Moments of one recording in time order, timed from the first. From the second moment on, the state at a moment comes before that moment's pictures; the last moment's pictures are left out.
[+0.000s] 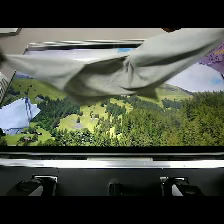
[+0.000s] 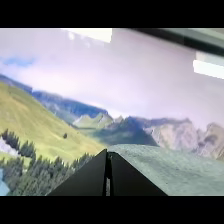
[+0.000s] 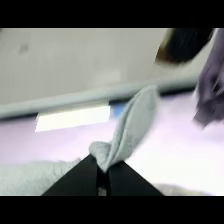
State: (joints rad) left arm -0.11 -0.94 1.61 1.73 -1.12 -1.93; right arm -0.13 -0.88 1.84 -1.36 1.10 1.65
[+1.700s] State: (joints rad) left arm 0.00 -1.56 1.51 1.46 -1.08 -2.06; right arm -0.13 -1.91 1.91 -1.18 1.19 1.81
